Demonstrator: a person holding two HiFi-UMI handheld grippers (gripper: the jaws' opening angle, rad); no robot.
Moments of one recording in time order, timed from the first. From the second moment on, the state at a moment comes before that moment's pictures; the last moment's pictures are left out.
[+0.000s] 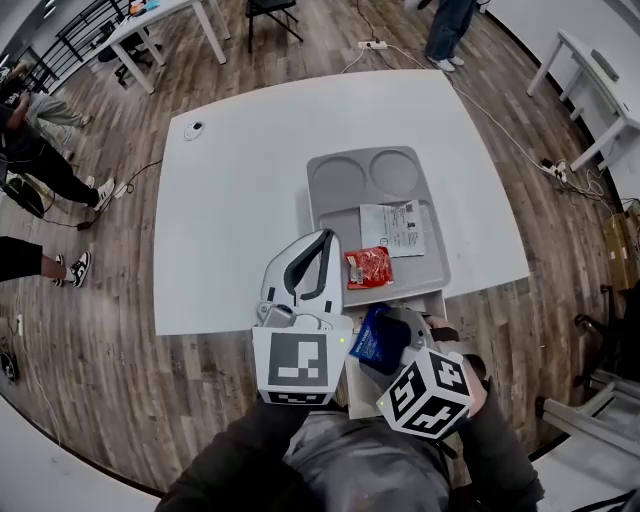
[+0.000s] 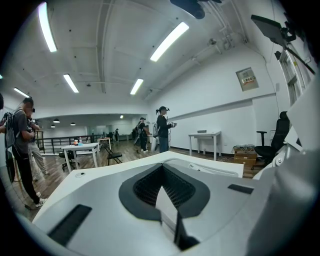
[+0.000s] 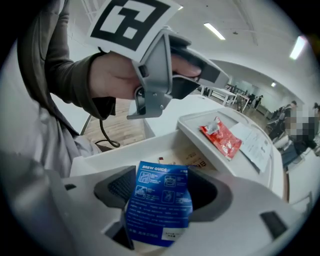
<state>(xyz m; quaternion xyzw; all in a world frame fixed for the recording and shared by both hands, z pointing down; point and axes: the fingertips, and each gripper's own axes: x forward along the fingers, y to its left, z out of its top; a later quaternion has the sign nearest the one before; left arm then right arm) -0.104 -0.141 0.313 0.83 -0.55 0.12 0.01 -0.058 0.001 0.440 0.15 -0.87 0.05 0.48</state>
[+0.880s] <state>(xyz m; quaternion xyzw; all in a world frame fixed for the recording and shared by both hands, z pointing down) -0.119 -0.137 0.320 0.82 -0.56 0.12 0.02 -0.064 0.002 0.451 0.15 -0.86 0.03 0.49</state>
